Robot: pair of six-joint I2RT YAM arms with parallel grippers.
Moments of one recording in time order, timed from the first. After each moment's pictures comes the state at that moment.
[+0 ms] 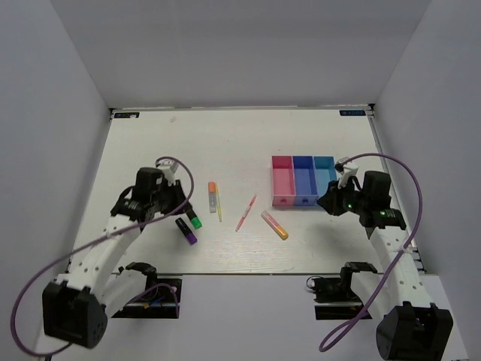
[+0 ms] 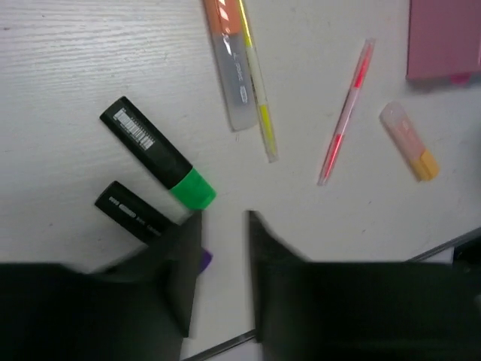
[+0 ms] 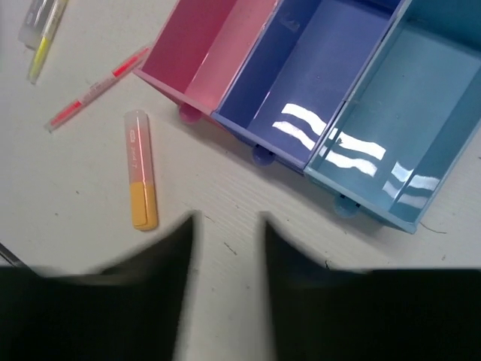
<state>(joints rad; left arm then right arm) -0.25 0.91 0.64 -0.51 0.27 -0.35 -0.02 0.83 0.60 -0.47 -0.60 -0.19</state>
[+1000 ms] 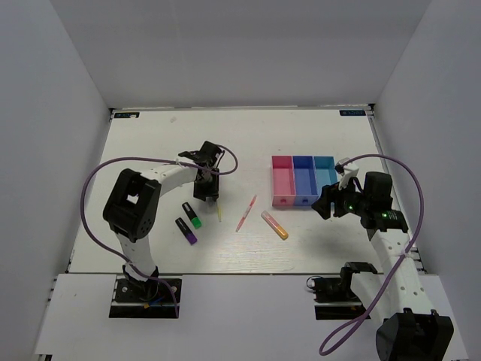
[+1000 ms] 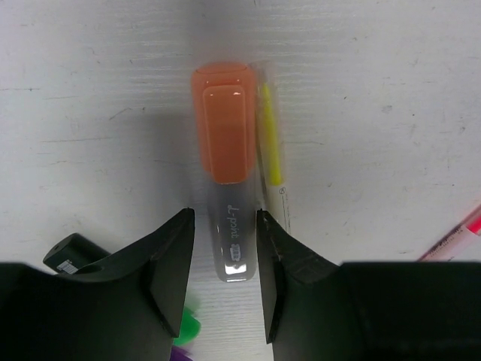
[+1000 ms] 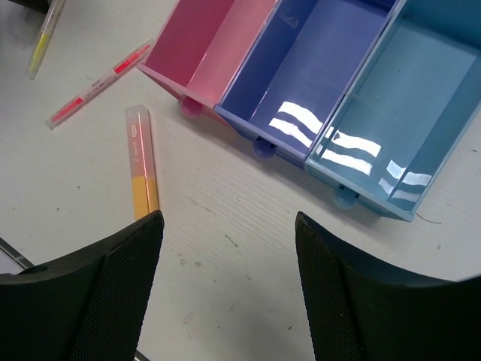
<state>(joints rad) -0.50 1.84 1.20 -0.63 -0.07 -0.43 -0.01 0.79 0.61 -0.53 -0.60 -0.21</state>
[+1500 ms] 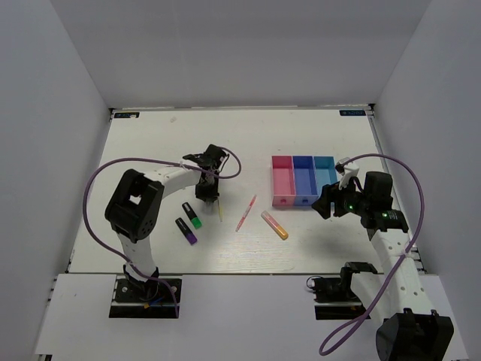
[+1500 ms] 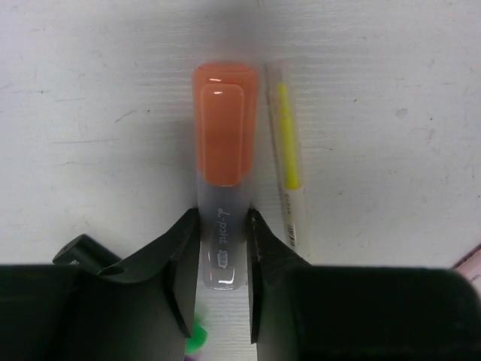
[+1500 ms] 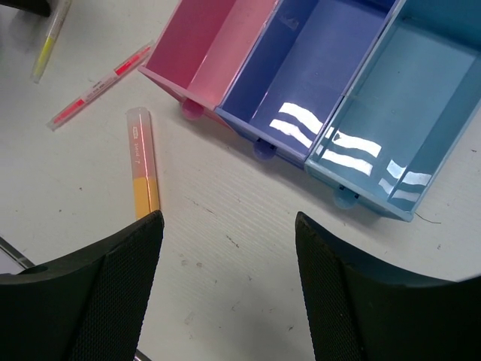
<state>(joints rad) -0.53 1.85 1.19 -0.61 -0.15 -0.42 -0.01 0.79 0.62 -0.53 -0.60 -0.20</state>
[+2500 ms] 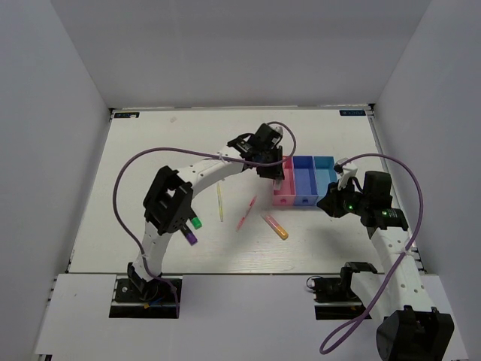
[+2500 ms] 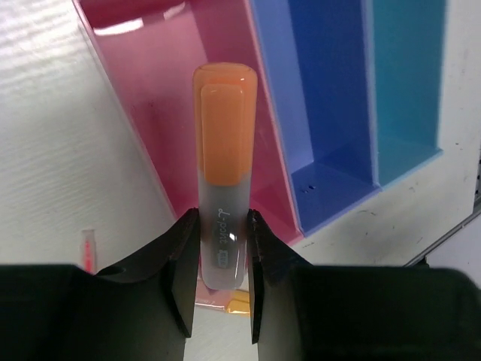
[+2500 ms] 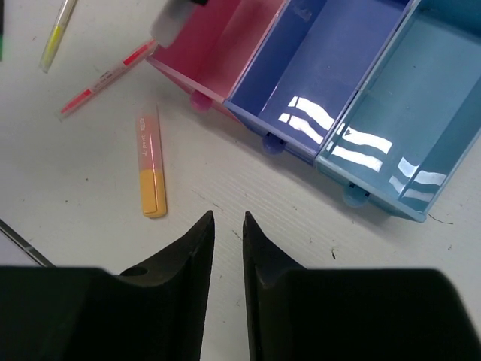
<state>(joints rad) -0.79 2.10 1.80 -0.55 0.12 -0.61 -0.01 0.81 0.63 -0.56 -0.62 -0.22</state>
